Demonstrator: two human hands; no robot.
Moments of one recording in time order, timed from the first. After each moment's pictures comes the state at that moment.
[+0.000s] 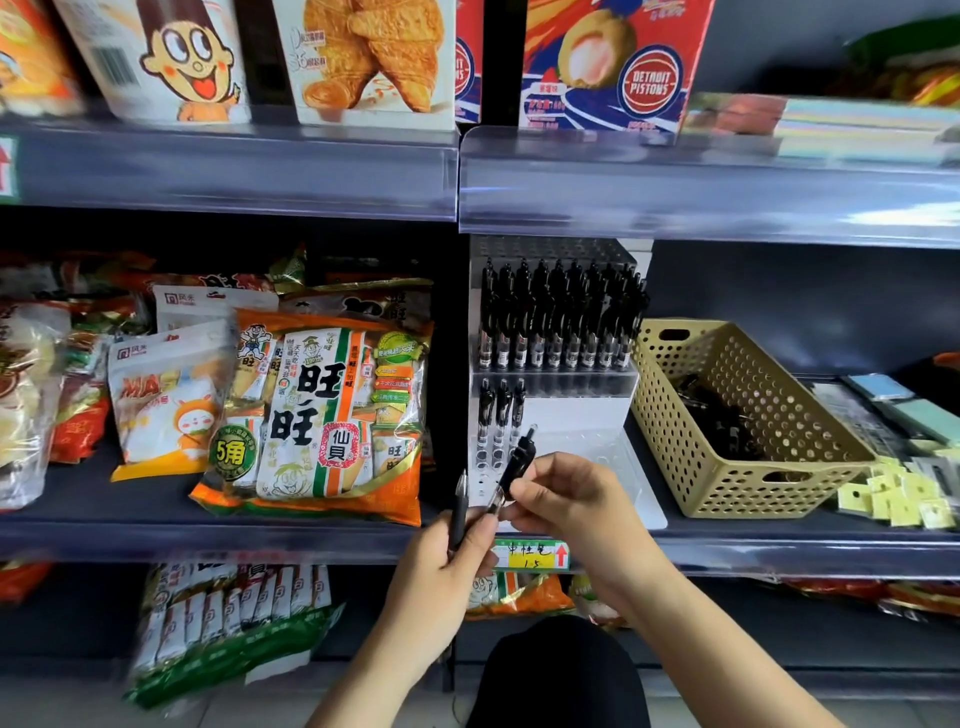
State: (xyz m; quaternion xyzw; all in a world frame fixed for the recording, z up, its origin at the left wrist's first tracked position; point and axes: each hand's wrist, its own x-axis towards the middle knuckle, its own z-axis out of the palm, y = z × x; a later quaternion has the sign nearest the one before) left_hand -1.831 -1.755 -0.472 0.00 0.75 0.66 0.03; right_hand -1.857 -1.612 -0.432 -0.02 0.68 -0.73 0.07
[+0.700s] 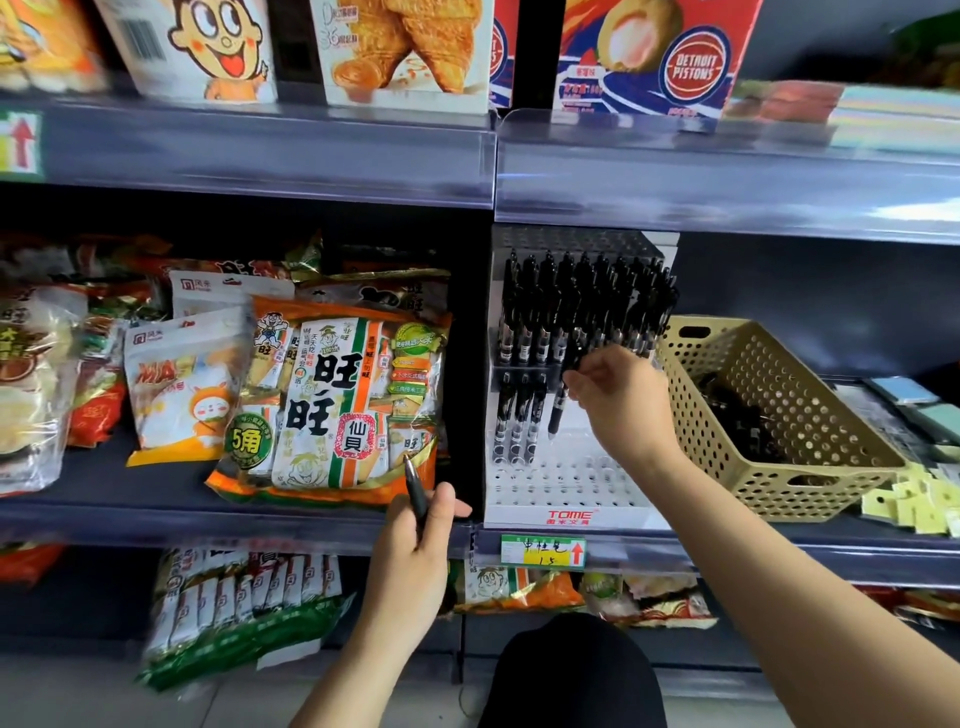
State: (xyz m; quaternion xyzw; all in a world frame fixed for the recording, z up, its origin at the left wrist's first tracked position) left_hand -1.841 -1.780 -0.482 -0.07 0.78 0.62 -0.08; right_hand -1.944 -1.594 -0.414 -0.01 0.88 -0.42 -0.21
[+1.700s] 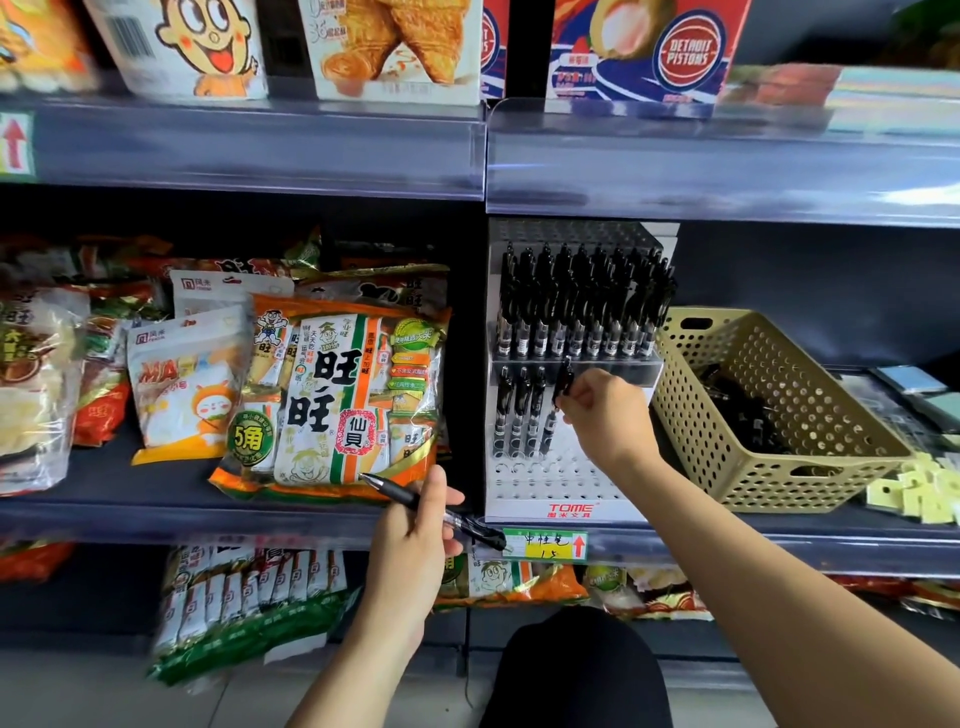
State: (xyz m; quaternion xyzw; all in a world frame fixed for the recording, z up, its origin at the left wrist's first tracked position) left_hand -1.848 -1.772 -0.482 -0.17 0.67 0.72 -0.06; right_hand -1.953 -1.595 -0.442 0.02 0.92 -0.37 -0.12
